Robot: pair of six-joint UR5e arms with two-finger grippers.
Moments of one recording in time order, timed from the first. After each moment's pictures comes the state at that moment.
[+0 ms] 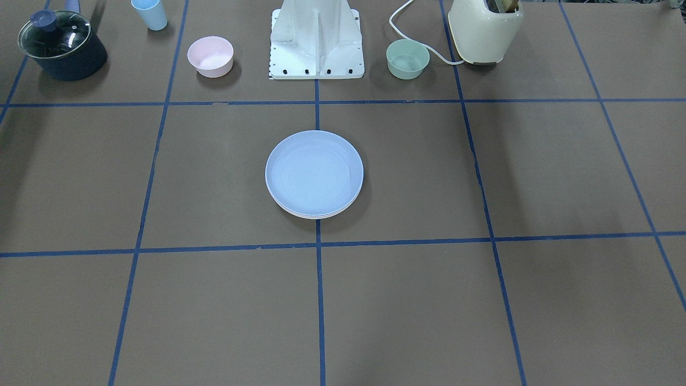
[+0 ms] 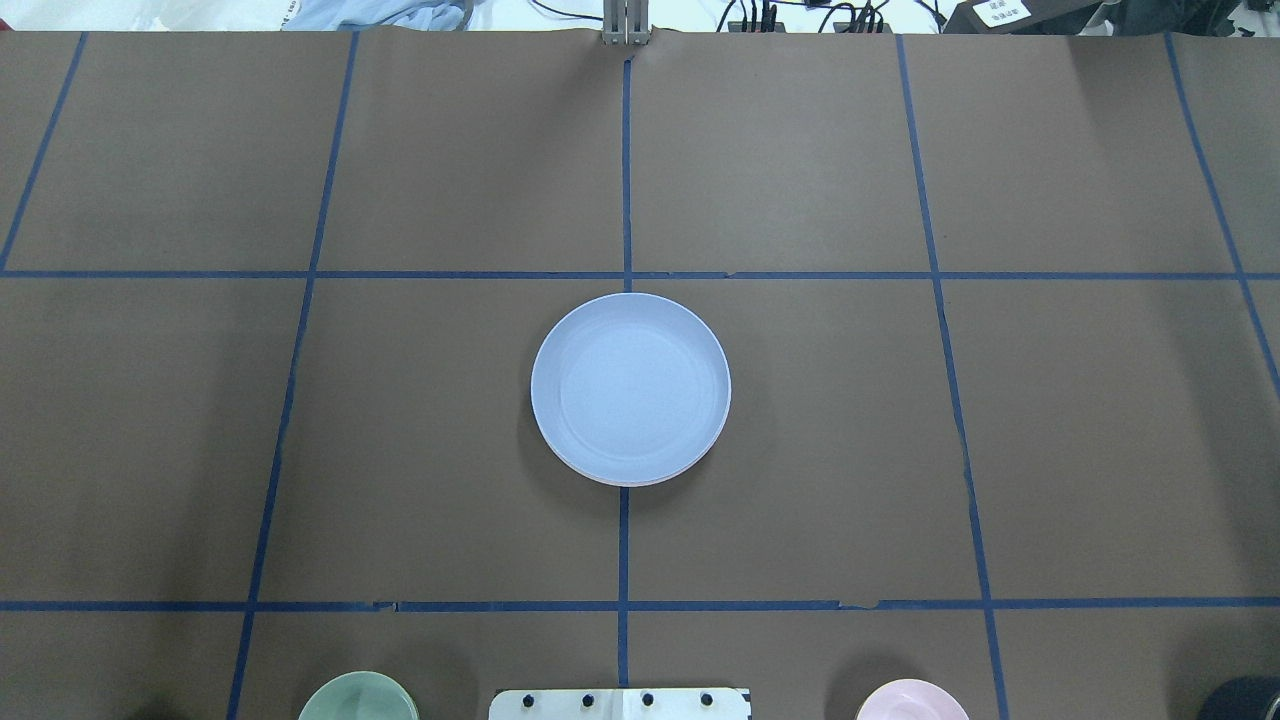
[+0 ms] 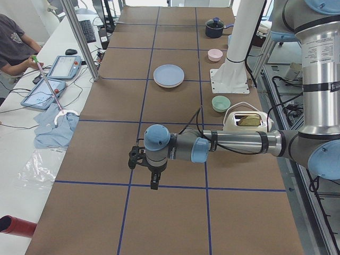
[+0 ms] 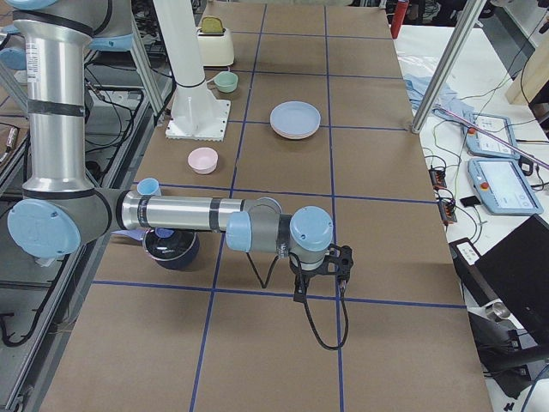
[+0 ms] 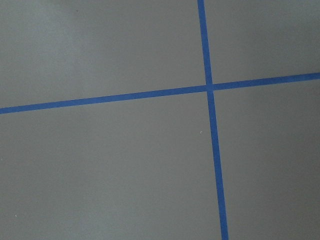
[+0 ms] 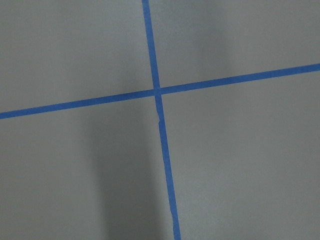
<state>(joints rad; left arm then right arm) -1.55 -1.42 -1.73 -1.69 -2.38 -0.02 1.61 -1.62 1.64 -1.59 2.42 0.12</state>
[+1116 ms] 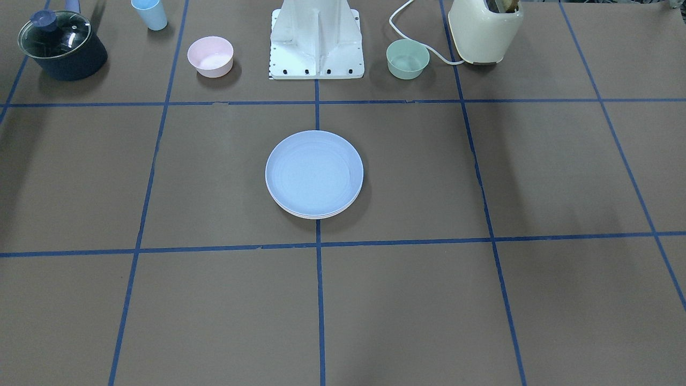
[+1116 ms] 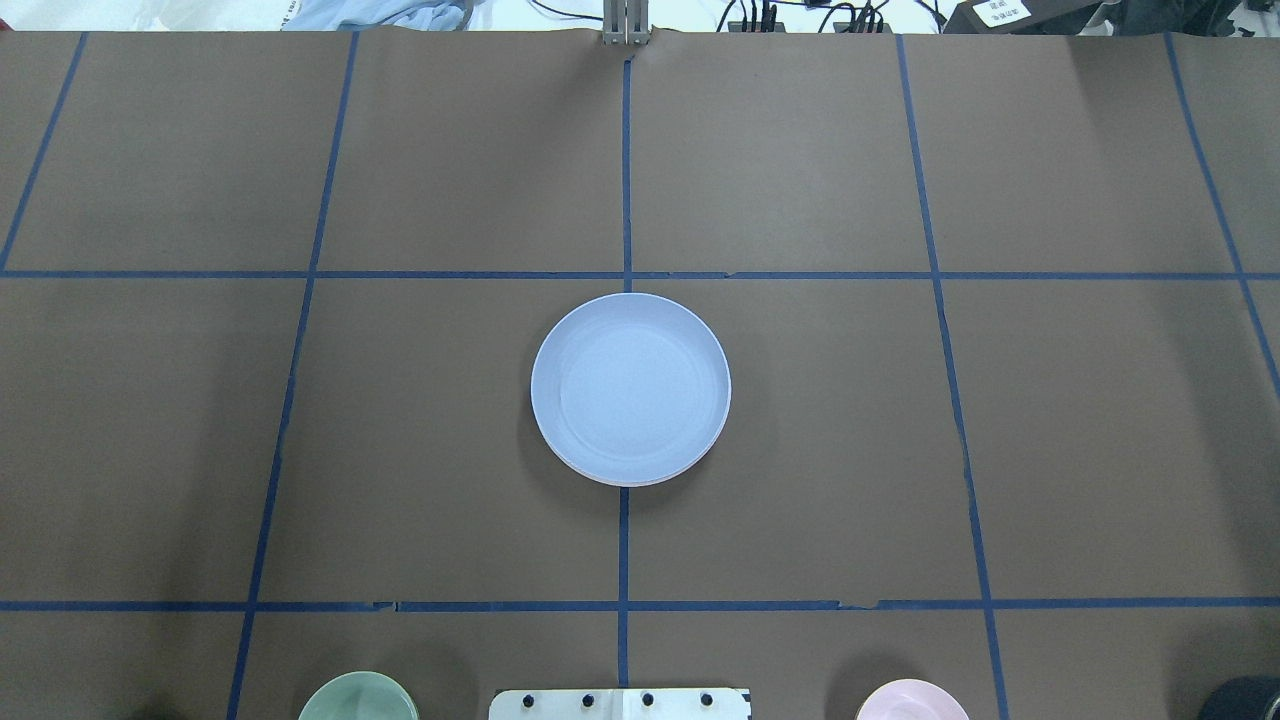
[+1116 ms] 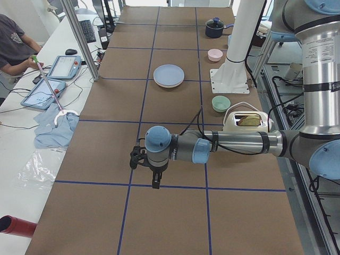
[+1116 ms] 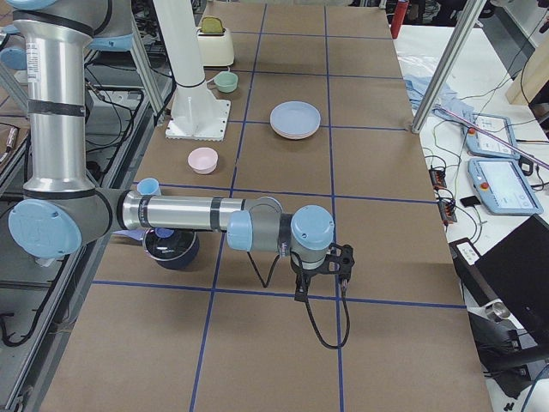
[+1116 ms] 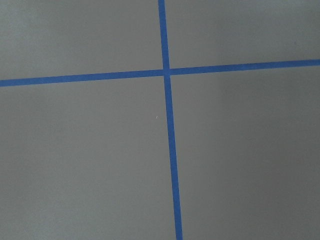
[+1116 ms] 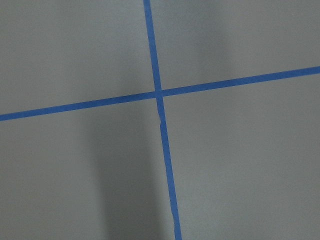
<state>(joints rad) -1.55 -1.41 -1.73 -1.69 -2.39 -0.02 1.61 -1.62 1.64 -1.59 2.42 0.12</state>
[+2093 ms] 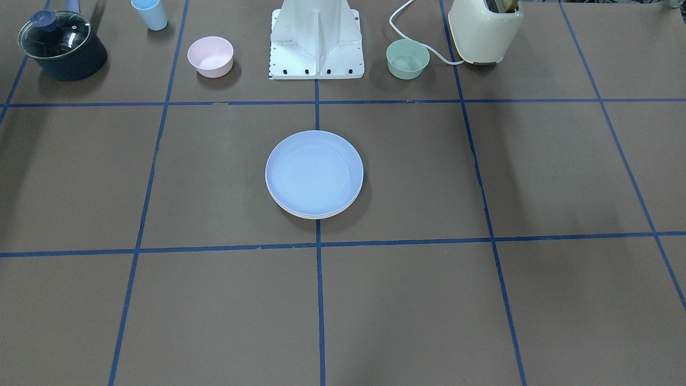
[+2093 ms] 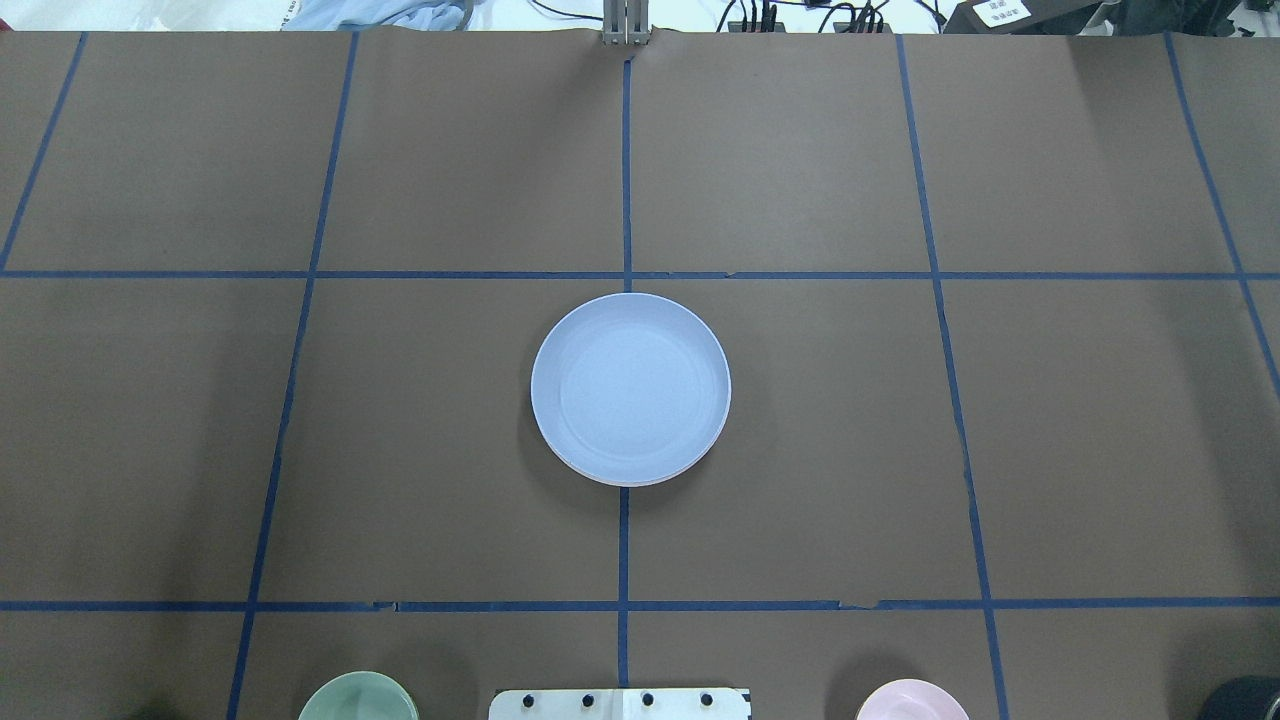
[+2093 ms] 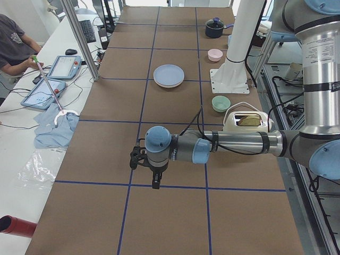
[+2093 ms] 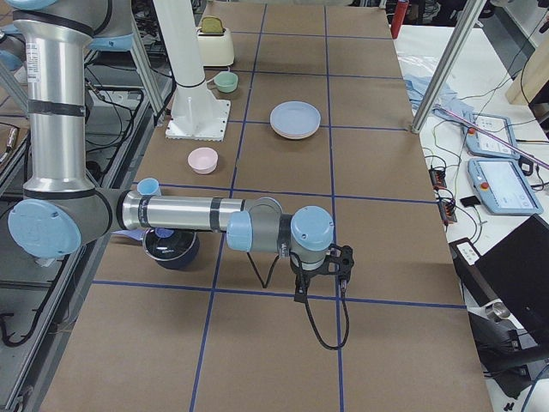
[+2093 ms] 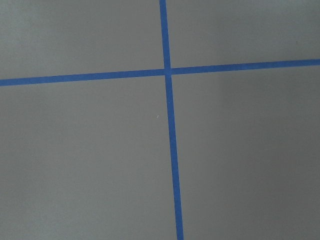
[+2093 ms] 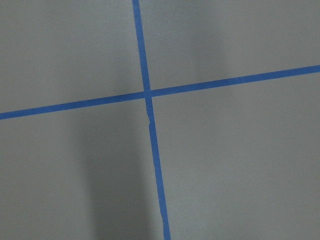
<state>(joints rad) -1.55 -1.41 -1.73 -1.69 -2.39 -0.02 1.61 -1.62 1.64 -1.59 2.38 0.12</state>
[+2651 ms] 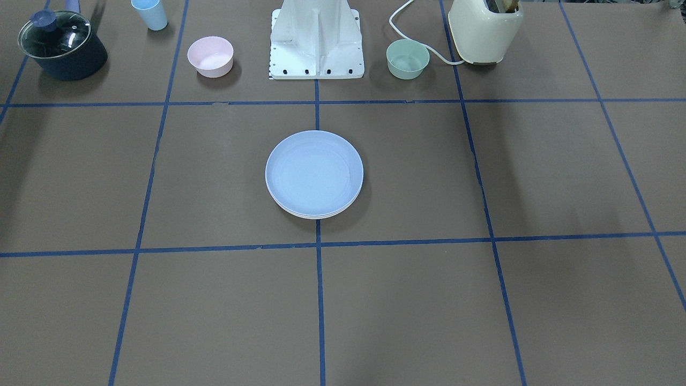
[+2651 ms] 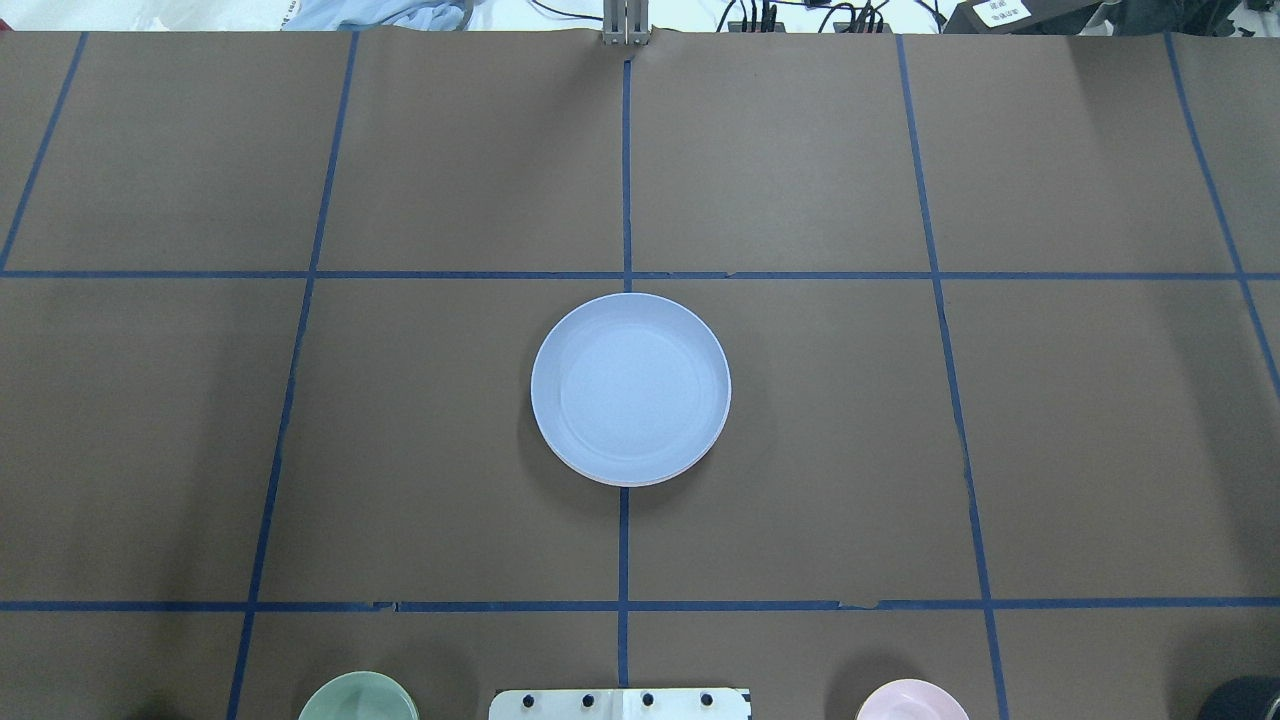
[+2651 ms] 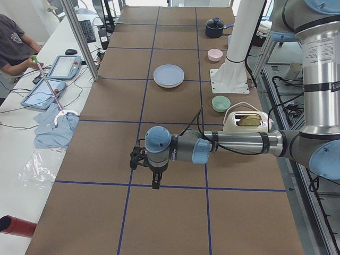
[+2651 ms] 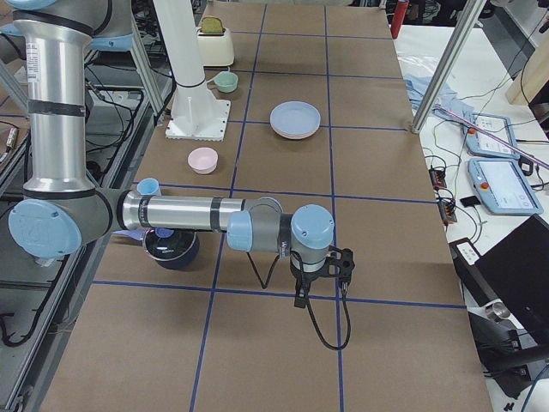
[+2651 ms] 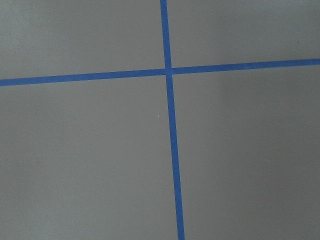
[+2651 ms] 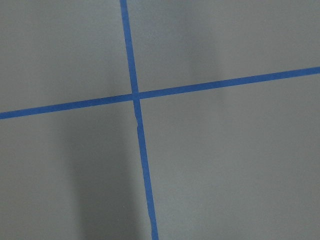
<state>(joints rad) -1.55 -1.41 -1.72 -1.69 -2.39 -0.02 1.61 -1.62 1.64 -1.59 2.35 0.12</state>
